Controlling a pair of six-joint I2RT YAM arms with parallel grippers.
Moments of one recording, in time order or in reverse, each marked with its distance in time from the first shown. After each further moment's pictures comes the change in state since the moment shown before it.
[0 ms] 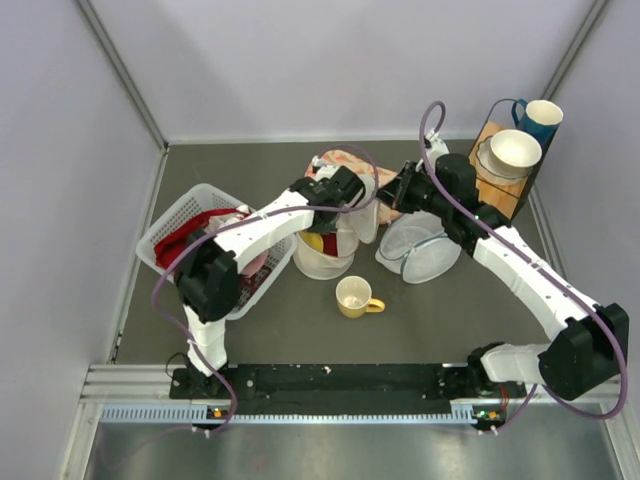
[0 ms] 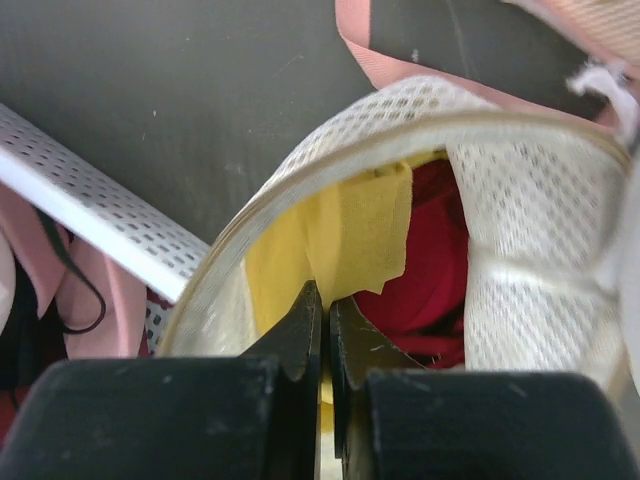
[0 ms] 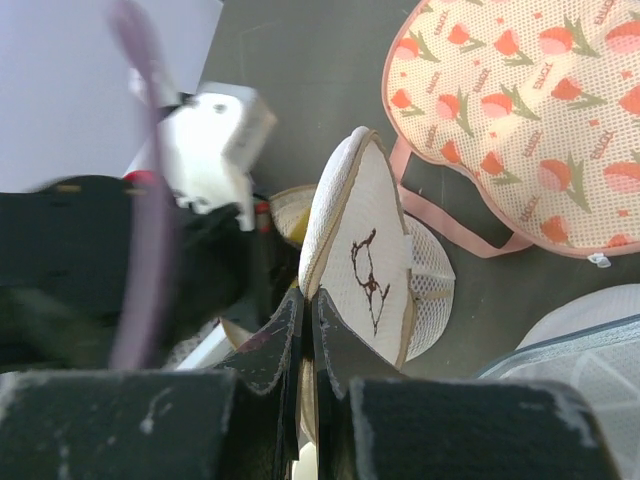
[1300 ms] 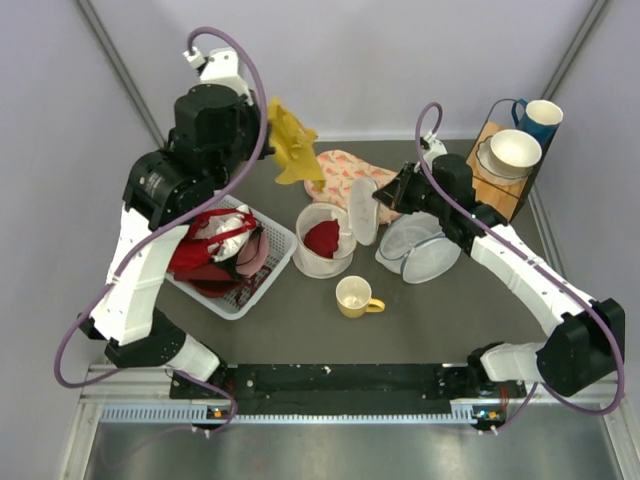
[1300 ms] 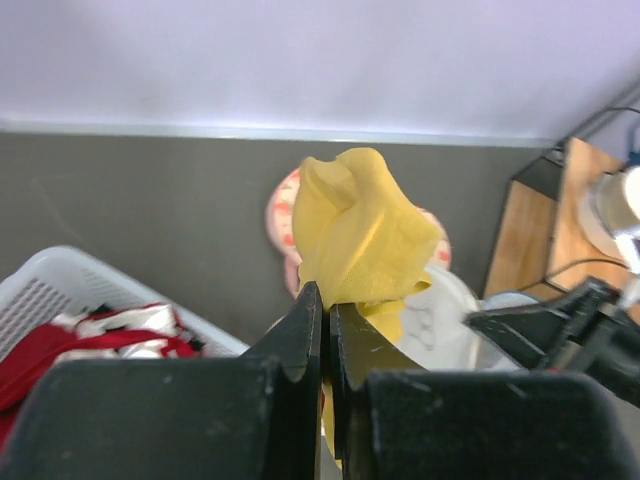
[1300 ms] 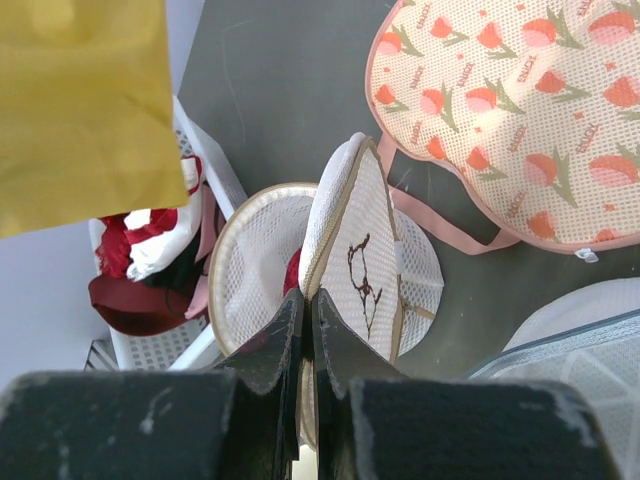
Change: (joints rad) left arm 0.067 -0.411 0.619 -0.102 0.096 0.221; right arm 0.000 0.024 -0.005 0.003 0.021 -0.004
